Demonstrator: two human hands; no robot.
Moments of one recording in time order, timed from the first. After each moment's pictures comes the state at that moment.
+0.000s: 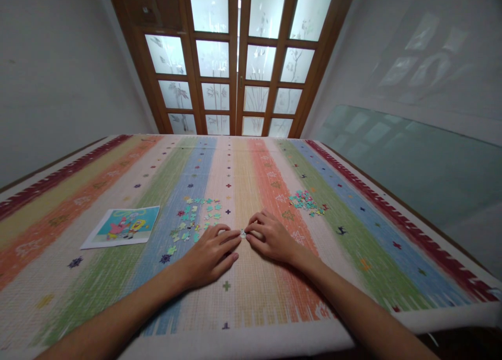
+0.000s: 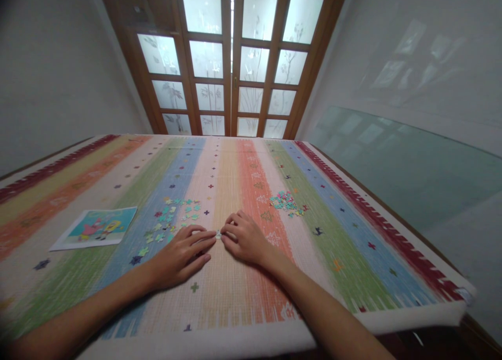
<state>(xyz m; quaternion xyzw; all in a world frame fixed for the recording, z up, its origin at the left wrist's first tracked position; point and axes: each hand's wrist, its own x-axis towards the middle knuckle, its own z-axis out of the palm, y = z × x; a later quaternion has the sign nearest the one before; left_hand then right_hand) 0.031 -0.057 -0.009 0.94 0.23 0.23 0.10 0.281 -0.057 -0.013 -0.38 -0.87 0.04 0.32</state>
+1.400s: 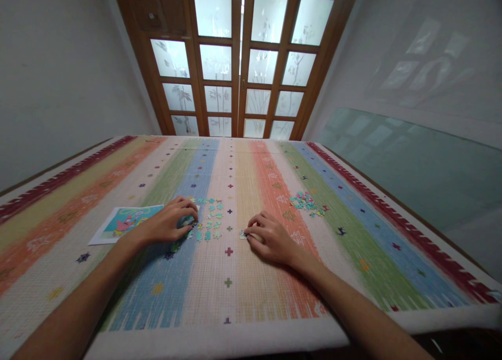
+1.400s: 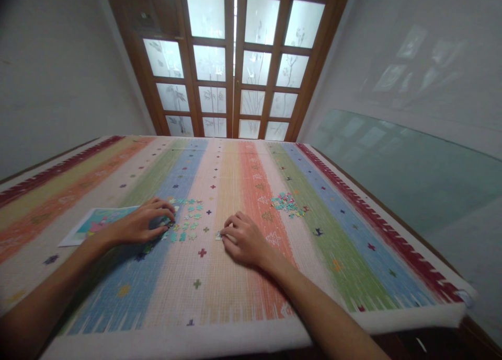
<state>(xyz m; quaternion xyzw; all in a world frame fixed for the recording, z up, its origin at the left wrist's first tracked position) -0.064 0.014 0.035 0.93 0.32 0.12 0.10 0.276 -0.061 -0.012 -0.34 -0.87 0.02 0.34</state>
